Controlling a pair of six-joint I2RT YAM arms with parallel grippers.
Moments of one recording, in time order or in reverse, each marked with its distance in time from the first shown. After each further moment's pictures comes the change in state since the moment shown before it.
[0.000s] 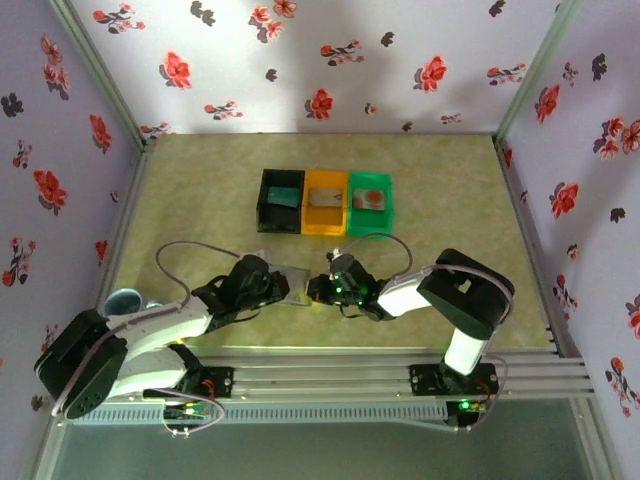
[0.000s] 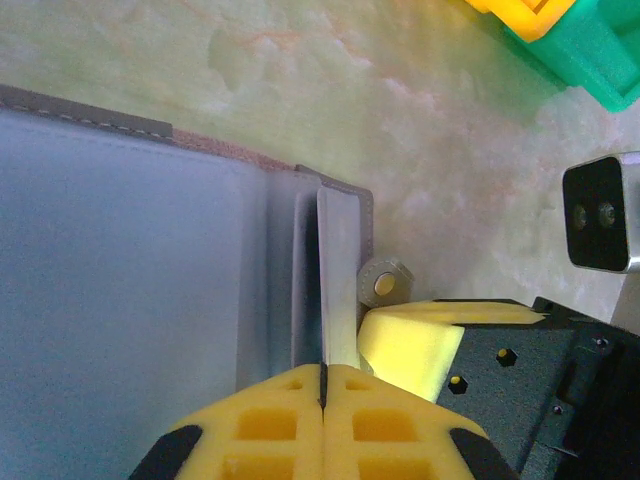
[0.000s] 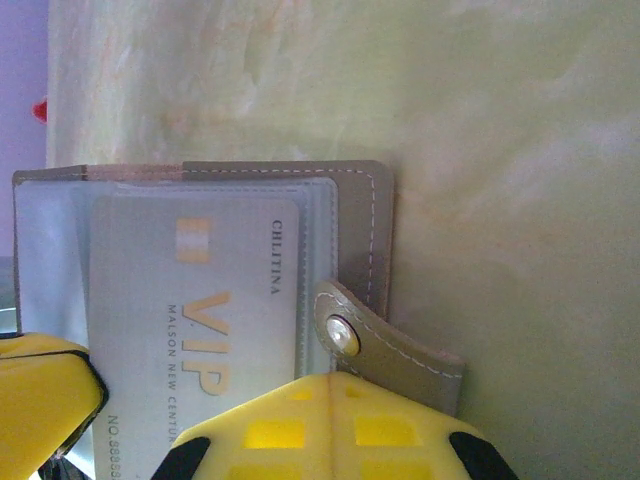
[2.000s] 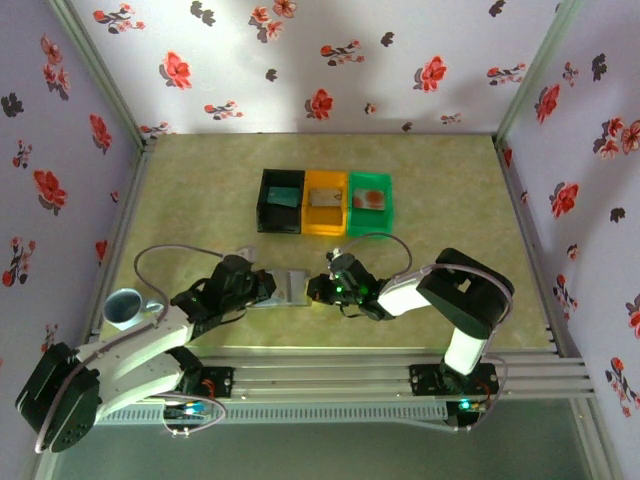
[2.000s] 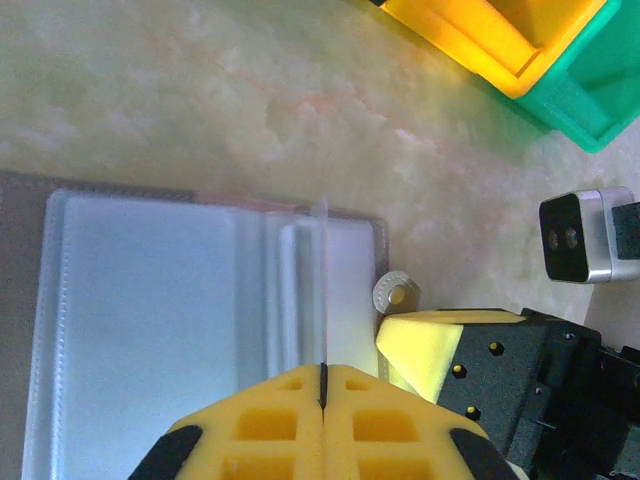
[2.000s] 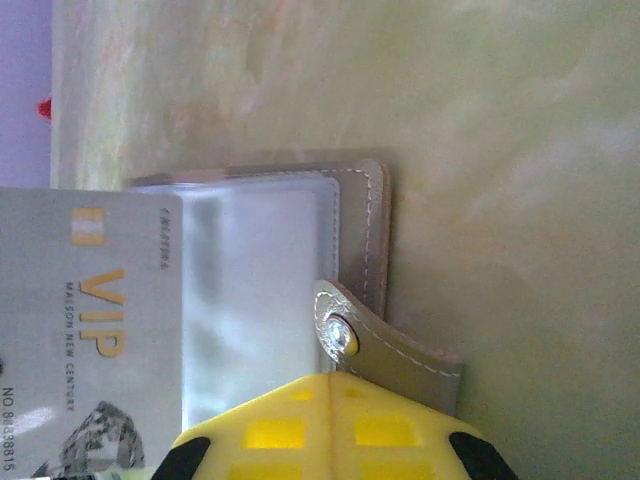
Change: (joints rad) left arm 0.080 -0.206 -0.026 -0.143 -0.008 0.049; right arm -0.012 0.004 0.000 0.006 -0.018 0.000
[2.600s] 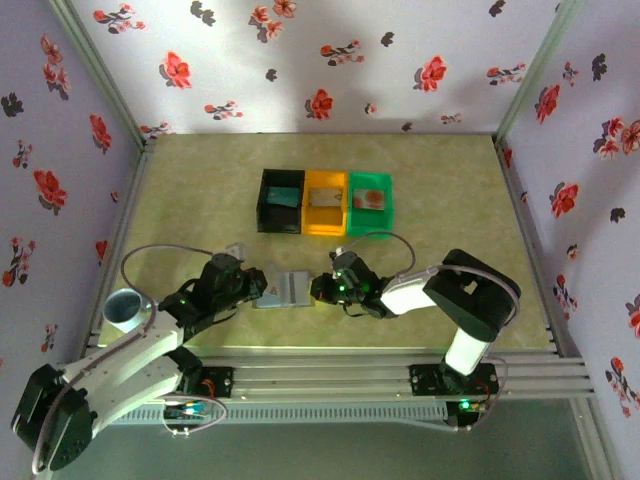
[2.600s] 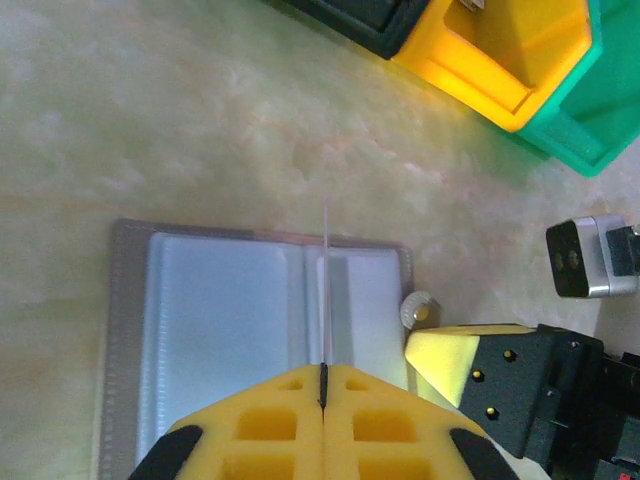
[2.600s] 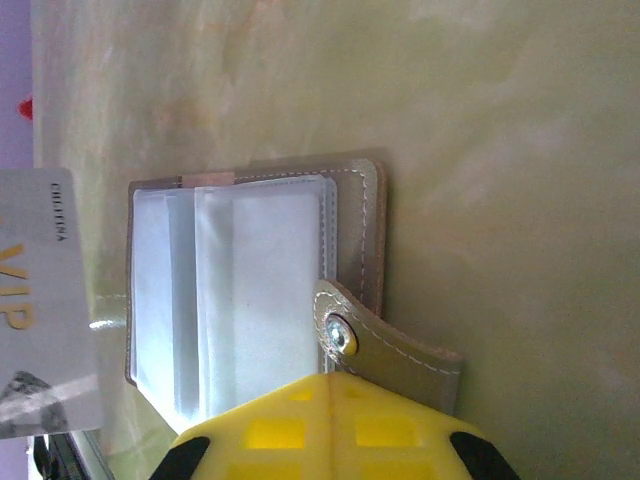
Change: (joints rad) left arm 0.064 -0.118 0.020 -0.122 -0.013 0.065; right arm -0.019 -0.043 0.000 -0.081 -0.011 -0.011
